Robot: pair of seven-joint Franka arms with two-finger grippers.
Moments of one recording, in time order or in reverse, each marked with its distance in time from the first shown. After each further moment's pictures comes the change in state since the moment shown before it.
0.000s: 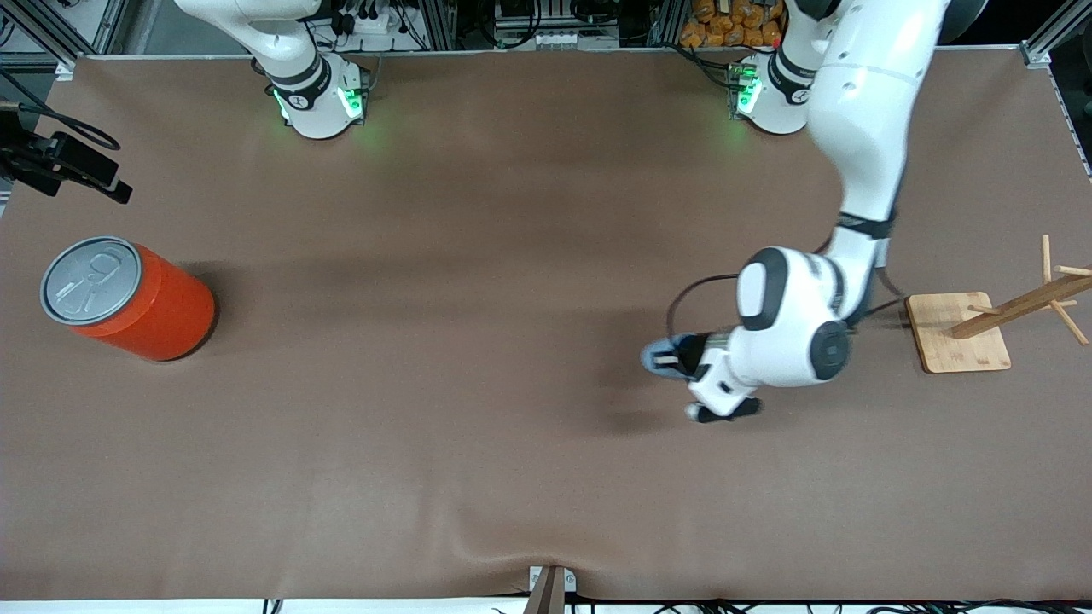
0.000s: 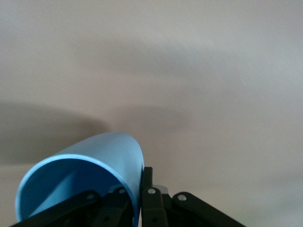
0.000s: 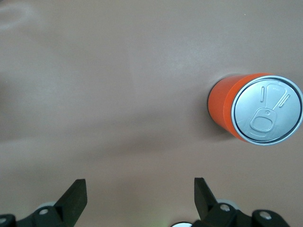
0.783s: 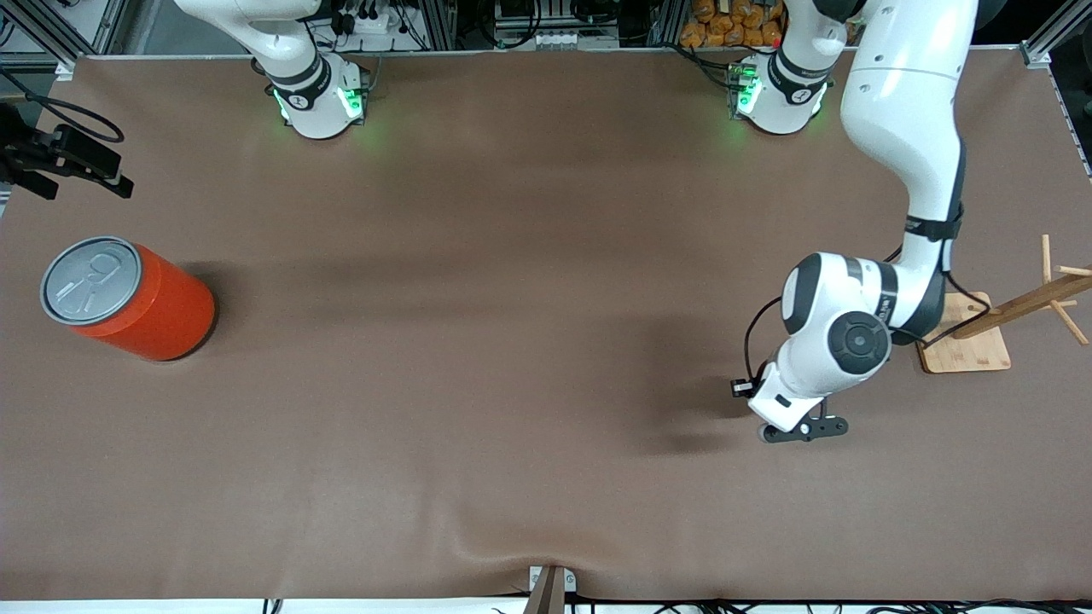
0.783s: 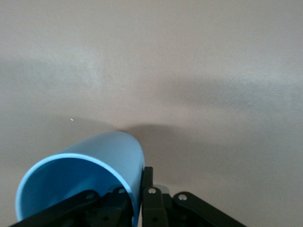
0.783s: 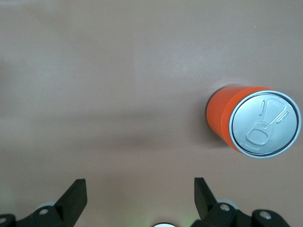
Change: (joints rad) left arm 0.034 0.029 0.022 -0.046 0.387 0.132 -0.152; right arm 0.002 0.001 0.002 0.000 -0.016 -0.009 -0.139
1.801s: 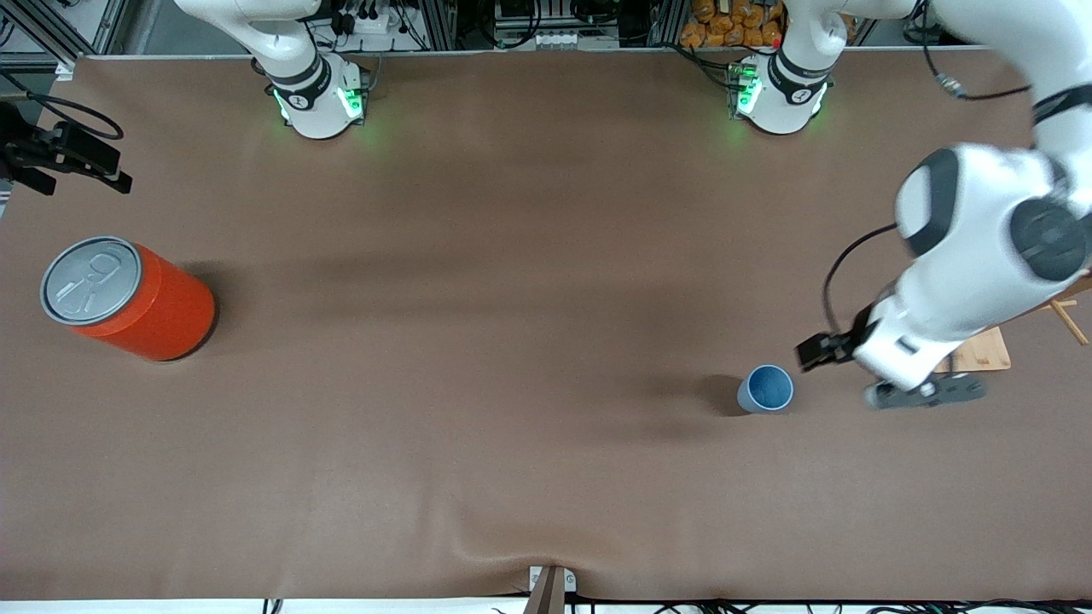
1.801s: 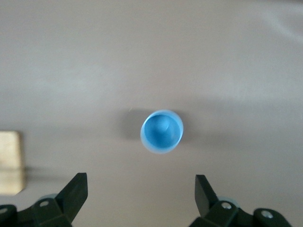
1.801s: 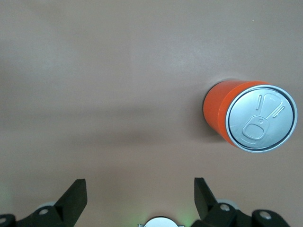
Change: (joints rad) left arm 0.094 -0.387 0.013 0.044 0.005 -0.376 0.181; right arm 0.000 0.001 -0.002 0.003 -0.008 -0.027 -0.006
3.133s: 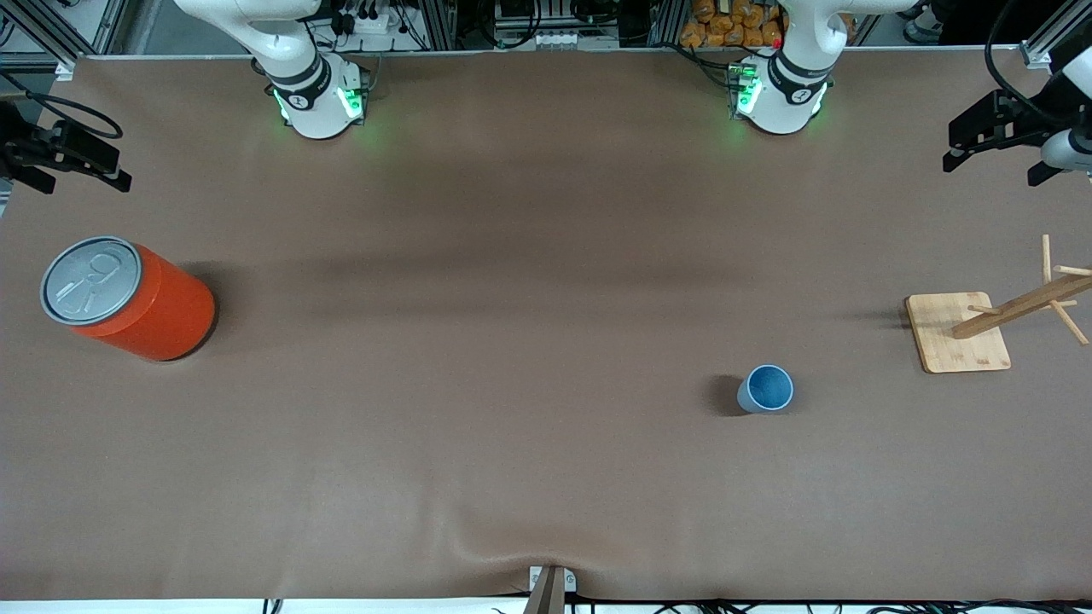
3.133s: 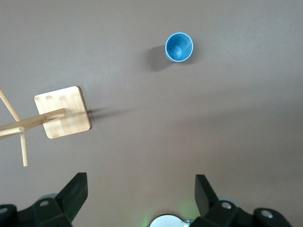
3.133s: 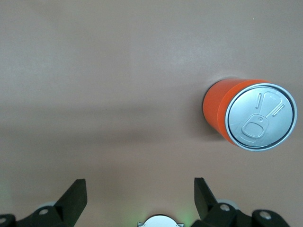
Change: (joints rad) left arm 0.136 -0.370 -0.059 -0.020 0.045 -0.398 0.284; right arm -0.001 0.001 -0.002 0.002 0.000 -0.009 -0.005
